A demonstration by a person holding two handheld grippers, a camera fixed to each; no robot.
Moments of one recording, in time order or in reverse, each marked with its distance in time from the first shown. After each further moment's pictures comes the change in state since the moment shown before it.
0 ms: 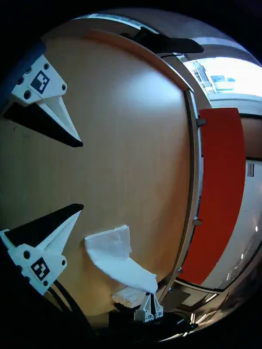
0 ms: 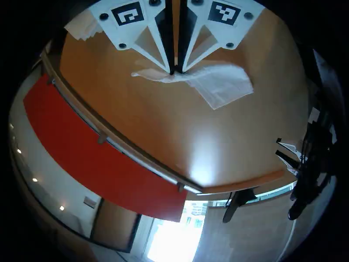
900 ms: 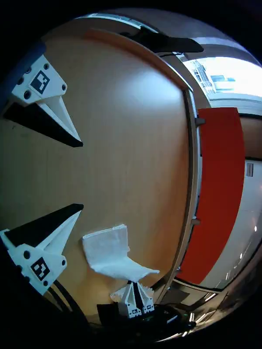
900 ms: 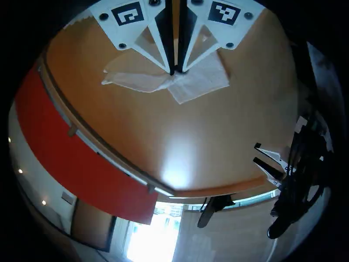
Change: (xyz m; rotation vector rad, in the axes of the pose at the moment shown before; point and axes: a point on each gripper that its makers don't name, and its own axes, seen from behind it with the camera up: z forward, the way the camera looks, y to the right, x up) left arm 0.005 0.000 0.001 -0.007 0.009 -0.006; right arm 0.013 -0.082 0.041 0.167 -0.013 -0.071
